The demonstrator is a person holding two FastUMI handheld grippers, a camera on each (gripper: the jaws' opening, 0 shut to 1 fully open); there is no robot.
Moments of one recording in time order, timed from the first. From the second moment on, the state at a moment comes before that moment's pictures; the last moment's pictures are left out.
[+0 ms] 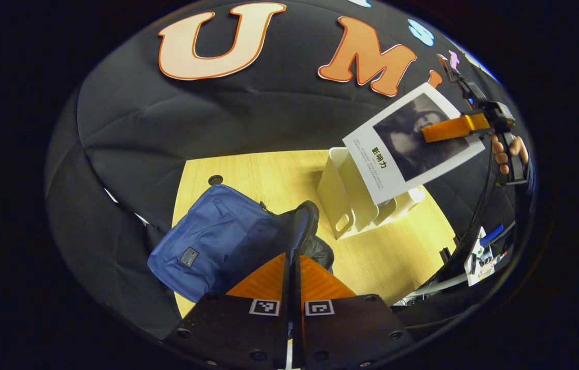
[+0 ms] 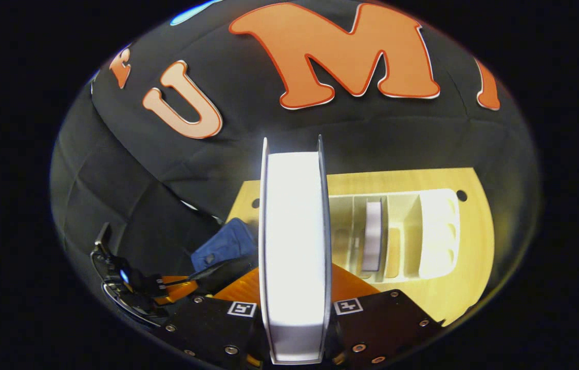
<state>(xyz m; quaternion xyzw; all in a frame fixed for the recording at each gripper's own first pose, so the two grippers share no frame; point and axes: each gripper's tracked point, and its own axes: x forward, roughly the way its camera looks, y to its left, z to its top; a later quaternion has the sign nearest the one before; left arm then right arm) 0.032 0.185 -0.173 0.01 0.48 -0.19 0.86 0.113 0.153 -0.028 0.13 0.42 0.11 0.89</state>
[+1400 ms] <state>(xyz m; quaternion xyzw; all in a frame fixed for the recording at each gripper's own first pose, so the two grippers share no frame) 0.034 0.183 -0.172 0.06 0.50 -0.23 0.83 0.066 0.345 -0.260 0.39 0.43 0.08 0.81</state>
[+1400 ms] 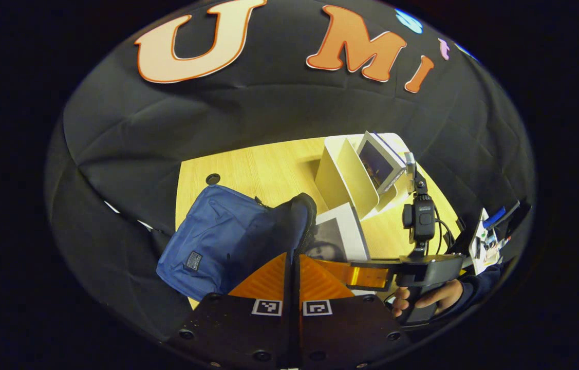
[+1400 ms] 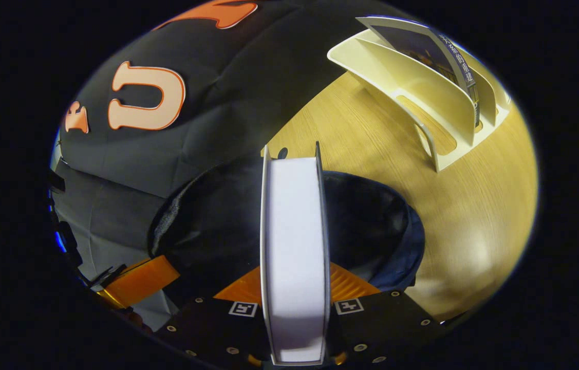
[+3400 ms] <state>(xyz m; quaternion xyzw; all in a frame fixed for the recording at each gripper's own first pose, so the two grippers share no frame) 0.023 0.172 -0.189 0.07 0.51 -0.23 0.83 0.068 0.362 -0.287 0.35 0.50 0.07 0.79</state>
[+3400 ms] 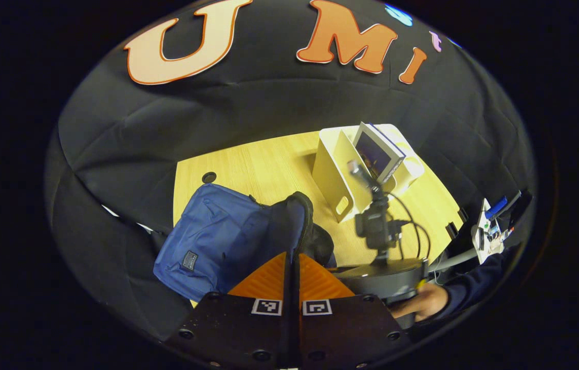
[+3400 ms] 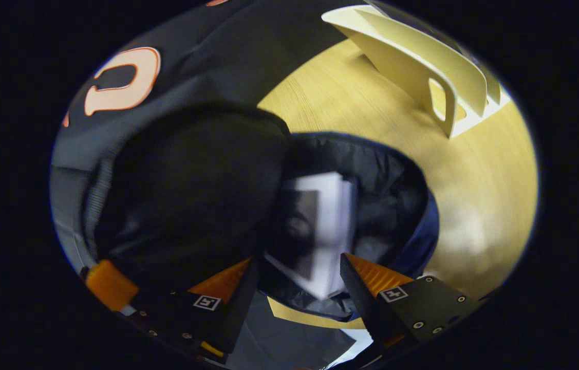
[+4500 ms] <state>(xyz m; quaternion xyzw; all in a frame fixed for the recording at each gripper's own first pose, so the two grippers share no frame) 0.003 0.151 -0.210 0.08 0.51 -0.21 0.83 0.167 0.017 -0.140 0.02 0.44 -0.05 0.90</state>
